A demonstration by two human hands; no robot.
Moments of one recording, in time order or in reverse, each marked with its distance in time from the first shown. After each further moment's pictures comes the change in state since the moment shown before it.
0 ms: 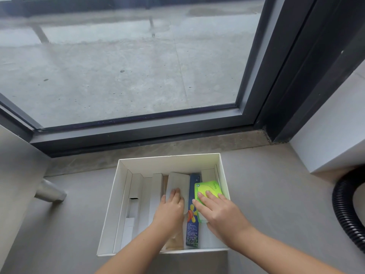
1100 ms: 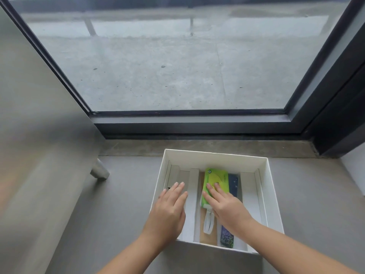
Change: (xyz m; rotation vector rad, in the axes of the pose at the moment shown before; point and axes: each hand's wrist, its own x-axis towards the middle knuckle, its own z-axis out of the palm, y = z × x) left_hand -0.093 -0.069 -0.008 -0.189 0.739 -0.052; right_hand 0.053 -0.044 0.047 0.023 -0.136 -0.020
